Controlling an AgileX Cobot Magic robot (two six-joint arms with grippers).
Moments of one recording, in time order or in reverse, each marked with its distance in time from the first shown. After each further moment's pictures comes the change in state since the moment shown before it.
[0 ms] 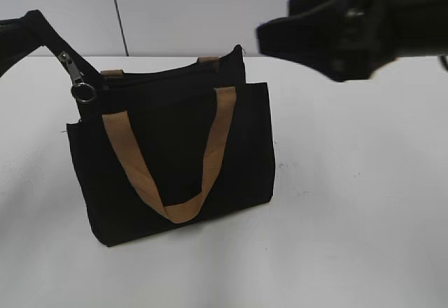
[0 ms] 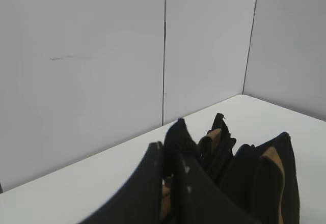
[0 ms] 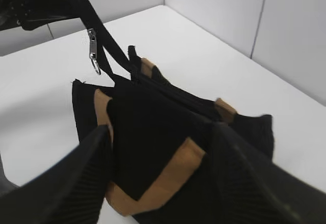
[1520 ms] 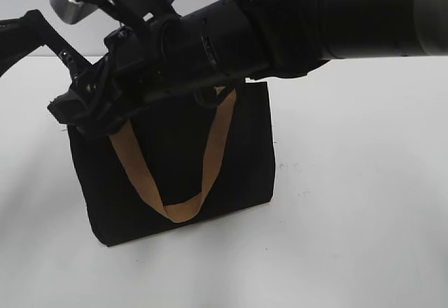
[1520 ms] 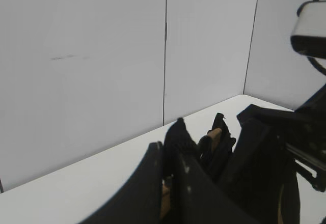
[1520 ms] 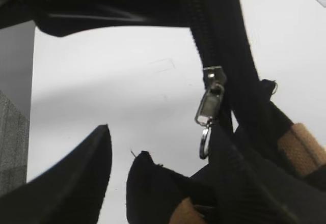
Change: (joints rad) left arm 0.000 0.000 0.000 0.000 0.000 0.000; right arm 0.403 0.638 -0.459 0.003 -0.135 -0.015
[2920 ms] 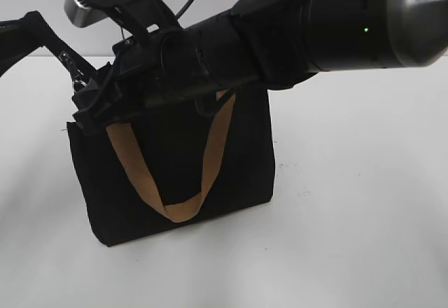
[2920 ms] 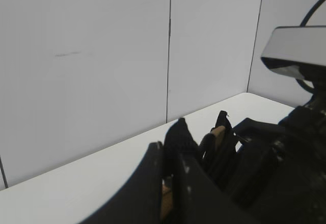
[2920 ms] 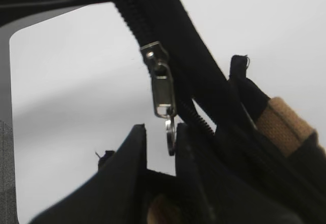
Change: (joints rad) left arm 0.000 0.000 0.000 -0.003 0.016 0.000; right arm 0.000 0.040 0.000 0.039 -0.068 0.076
